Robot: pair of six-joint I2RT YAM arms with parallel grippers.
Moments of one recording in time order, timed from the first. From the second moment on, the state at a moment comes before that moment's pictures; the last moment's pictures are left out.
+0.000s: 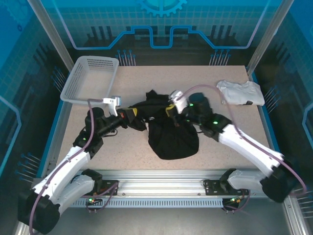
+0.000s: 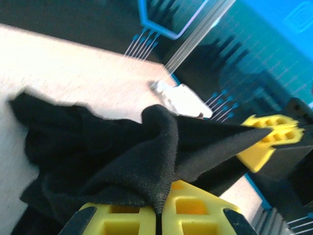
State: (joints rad) left arm -0.32 0.86 0.62 0.08 0.43 -0.56; right arm 0.65 1.14 1.00 -0.25 -0.16 -0.08
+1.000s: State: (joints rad) left arm -0.33 1.14 0.93 -0.22 0.33 -0.43; right arm 0.48 1.15 1.16 -0.46 -0.24 -0.02
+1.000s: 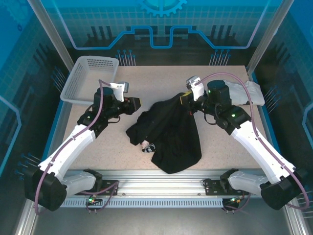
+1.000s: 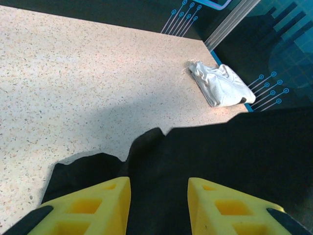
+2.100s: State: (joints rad) left arm -0.53 1.49 1.05 -0.17 0.20 -0.35; right arm 0.50 1.30 1.08 -0.56 0.07 0.05
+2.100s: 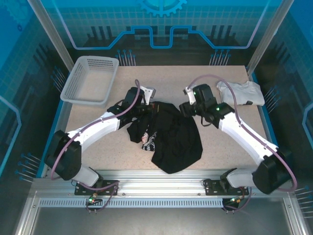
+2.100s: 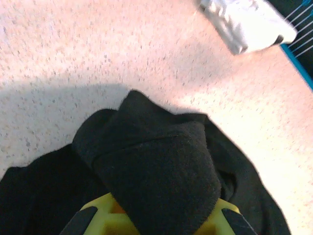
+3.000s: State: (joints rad) left arm -0.35 1.47 1.49 -0.16 0.18 -0.24; right arm 0.54 1.10 0.77 -0.31 -0.44 0.14
